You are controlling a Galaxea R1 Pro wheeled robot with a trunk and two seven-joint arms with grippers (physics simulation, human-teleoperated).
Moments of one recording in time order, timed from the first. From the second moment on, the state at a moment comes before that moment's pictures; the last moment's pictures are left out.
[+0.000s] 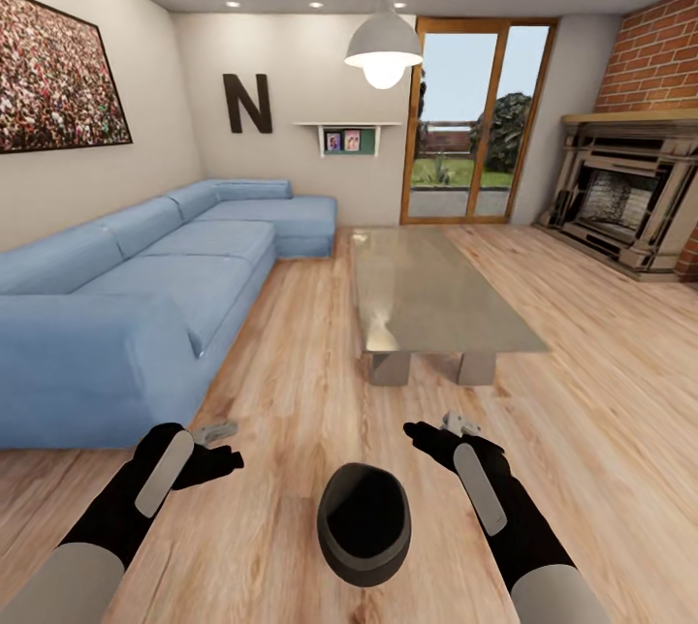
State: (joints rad) left arm -0.57 0.15 -0.11 -0.99 0.68 0.98 0.38; right arm -0.52 0.08 0.04 -1.02 -0.58 0.58 -0.28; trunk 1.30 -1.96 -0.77
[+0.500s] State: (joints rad) left arm -0.57 0.15 -0.11 -0.99 0.68 0.98 0.38; right arm -0.52 0.08 0.04 -1.02 -0.58 0.58 -0.28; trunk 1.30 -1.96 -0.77
